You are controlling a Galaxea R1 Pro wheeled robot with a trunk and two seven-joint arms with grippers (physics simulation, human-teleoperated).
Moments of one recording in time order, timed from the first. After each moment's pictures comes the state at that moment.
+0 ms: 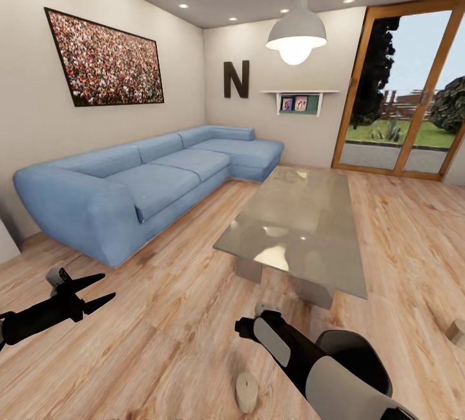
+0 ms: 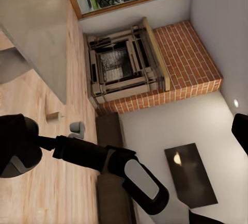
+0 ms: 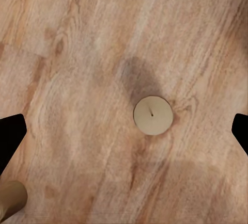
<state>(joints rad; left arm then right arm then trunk) -0.44 0.64 -0.11 -0.88 1.16 0.99 -1.11 -0.68 0.13 0.66 -0.59 -0.96 0.45 -0.49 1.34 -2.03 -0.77</state>
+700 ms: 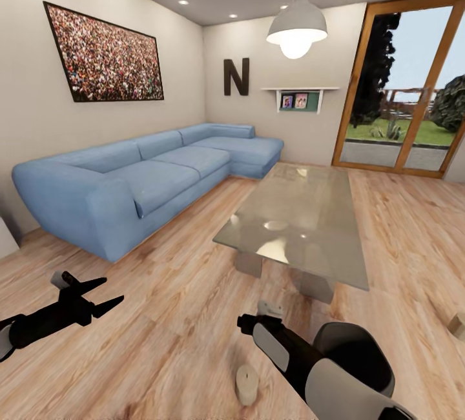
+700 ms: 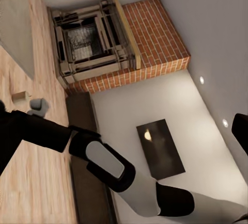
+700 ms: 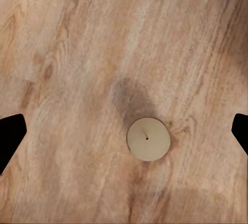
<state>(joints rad) -0.44 0.64 -0.21 -0.89 1.16 0.99 -1.30 -0.68 0.13 0.71 -0.55 -0.96 0.28 -0.49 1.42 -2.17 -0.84</state>
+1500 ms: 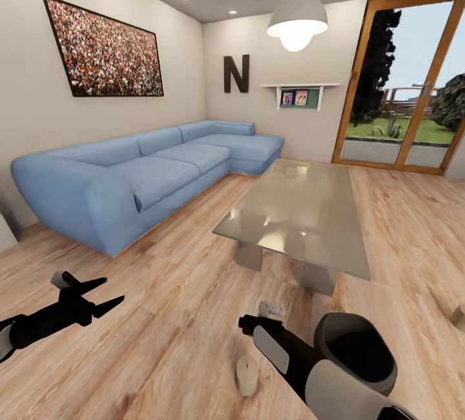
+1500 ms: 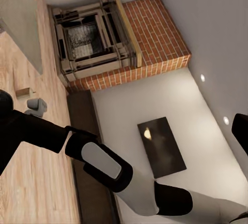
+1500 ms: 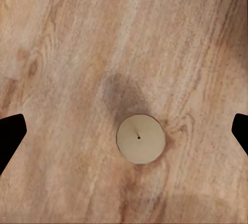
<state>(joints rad) -0.44 0.64 -0.22 -0.89 1.16 0.99 -1.30 -0.68 0.13 0.72 -0.53 -0.96 0.24 -0.49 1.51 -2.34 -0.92</state>
